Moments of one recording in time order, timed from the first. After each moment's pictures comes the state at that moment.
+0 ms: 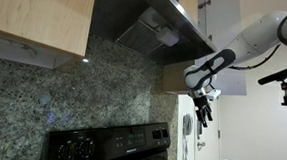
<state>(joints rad) -0.30 0.86 -0.26 -1.07 -0.24 1.90 -0.32</state>
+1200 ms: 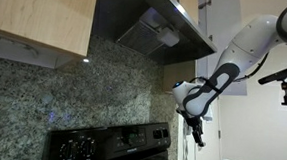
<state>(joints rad) -0.16 0.88 -0.27 -1.35 -0.55 2.20 -0.27</state>
